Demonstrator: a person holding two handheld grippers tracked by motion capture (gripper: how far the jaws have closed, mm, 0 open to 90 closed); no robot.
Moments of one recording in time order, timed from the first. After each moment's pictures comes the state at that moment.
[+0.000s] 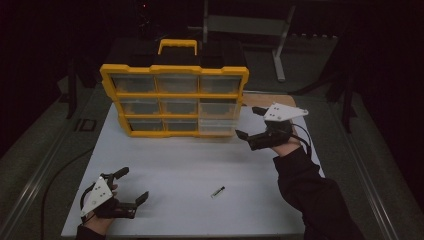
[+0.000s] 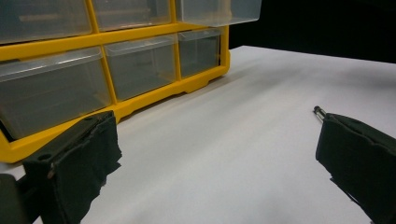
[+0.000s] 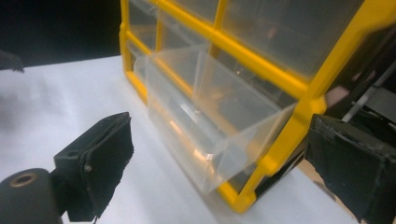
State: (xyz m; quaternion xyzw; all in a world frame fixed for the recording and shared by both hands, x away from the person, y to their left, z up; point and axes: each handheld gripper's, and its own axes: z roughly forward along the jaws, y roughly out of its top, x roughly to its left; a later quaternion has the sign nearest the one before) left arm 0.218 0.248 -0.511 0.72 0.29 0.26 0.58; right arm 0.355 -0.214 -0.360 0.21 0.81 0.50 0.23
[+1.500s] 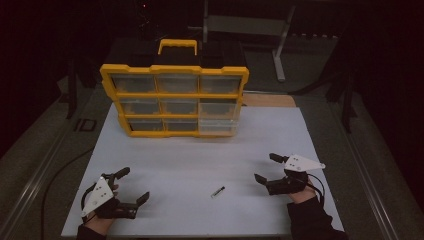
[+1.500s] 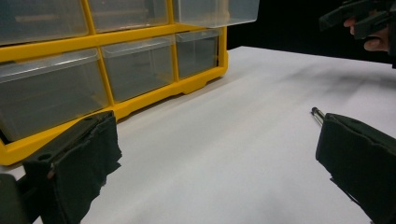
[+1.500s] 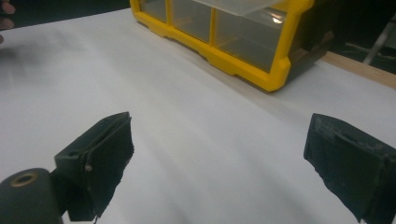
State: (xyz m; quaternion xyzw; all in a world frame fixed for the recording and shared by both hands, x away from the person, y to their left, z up) left arm 0.217 0.246 -0.510 0.72 0.28 0.26 0.58; right arm 0.282 -0.279 -0.471 0.28 0.79 0.51 0.18
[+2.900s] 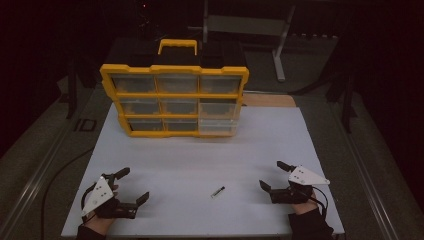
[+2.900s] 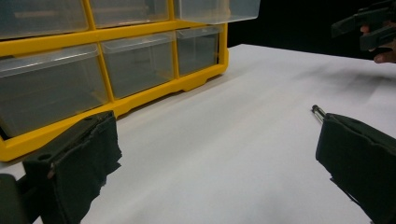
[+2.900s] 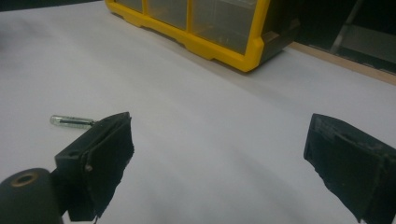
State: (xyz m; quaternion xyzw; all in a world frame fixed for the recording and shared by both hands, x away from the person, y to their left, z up) left arm 0.218 0.247 -0.511 0.72 0.29 0.25 0.57; right arm 0.258 -0.290 -0.492 0.31 0.78 0.49 0.24
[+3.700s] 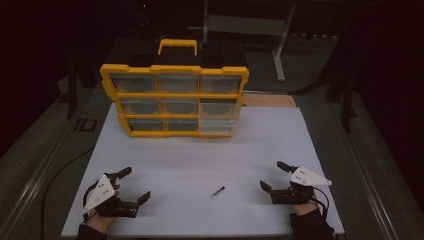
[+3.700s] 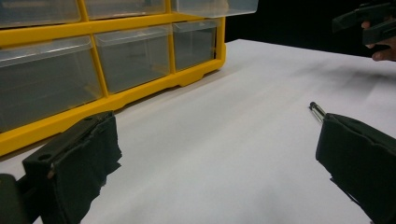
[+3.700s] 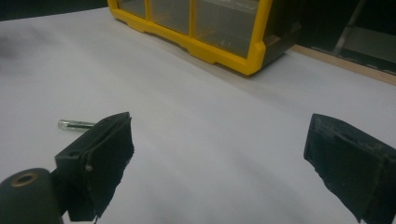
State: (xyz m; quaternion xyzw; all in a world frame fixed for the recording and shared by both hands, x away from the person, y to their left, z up) left arm 0.223 0.245 -0.511 0.73 0.29 0.24 0.57; right arm 0.255 -0.291 -0.490 0.31 0.77 0.51 0.23
